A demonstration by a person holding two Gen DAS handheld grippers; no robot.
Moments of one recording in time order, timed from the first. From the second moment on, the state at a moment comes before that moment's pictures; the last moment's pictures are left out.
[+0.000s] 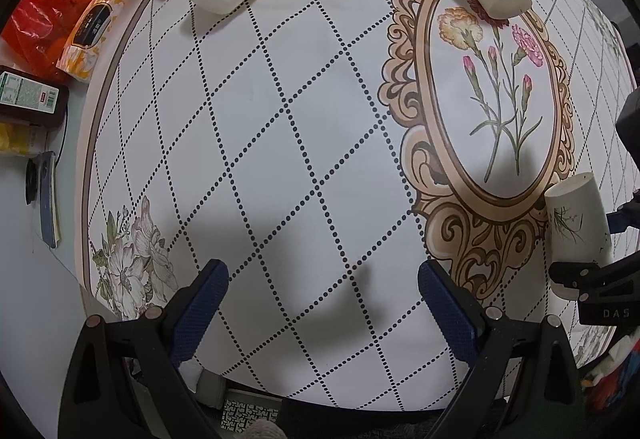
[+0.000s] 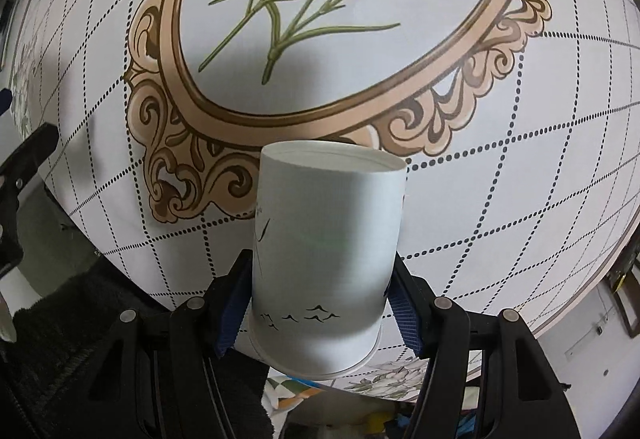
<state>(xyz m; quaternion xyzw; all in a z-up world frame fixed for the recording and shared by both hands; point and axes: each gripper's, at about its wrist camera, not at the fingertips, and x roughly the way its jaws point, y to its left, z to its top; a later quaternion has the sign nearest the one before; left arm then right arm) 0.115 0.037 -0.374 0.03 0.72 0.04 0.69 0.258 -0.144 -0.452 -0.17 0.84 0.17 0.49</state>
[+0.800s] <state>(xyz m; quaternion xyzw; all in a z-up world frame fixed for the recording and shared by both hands) 0.113 0.032 -0.378 0.02 0.73 0.05 0.68 0.287 -0.141 -0.467 -0.12 0.84 0.14 0.51</state>
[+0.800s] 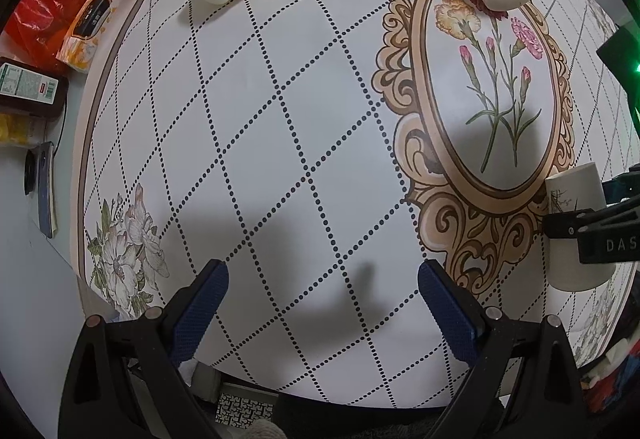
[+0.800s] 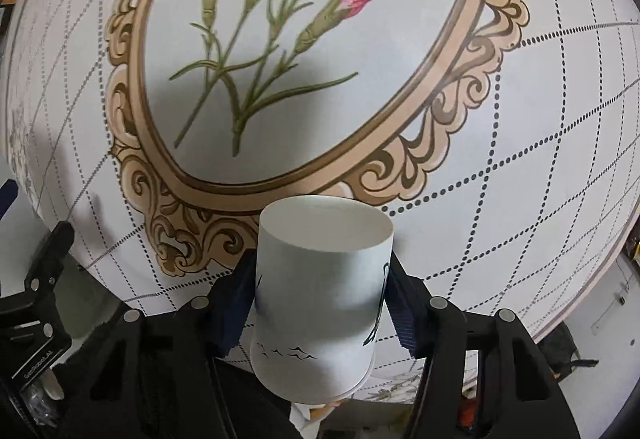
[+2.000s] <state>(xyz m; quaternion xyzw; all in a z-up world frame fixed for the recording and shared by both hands) 0.146 0.002 -0.386 0.03 0.74 0.00 0.67 0.235 -0.172 -0.374 0.02 0.52 0.05 0.85</state>
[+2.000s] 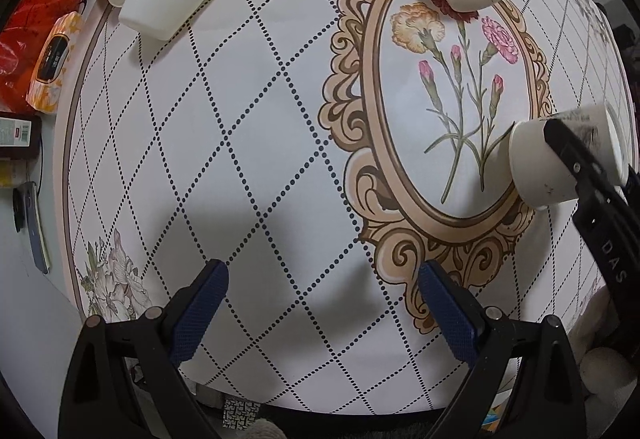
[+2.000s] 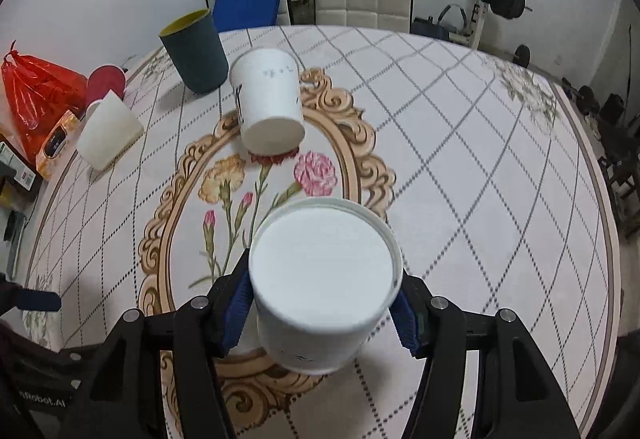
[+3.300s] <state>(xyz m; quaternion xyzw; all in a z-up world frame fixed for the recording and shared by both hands) 0.027 -0.021 -0.110 0.07 0.53 -0.08 0.84 0.033 -0.212 -0.095 0.05 0.49 -0.12 0.86</state>
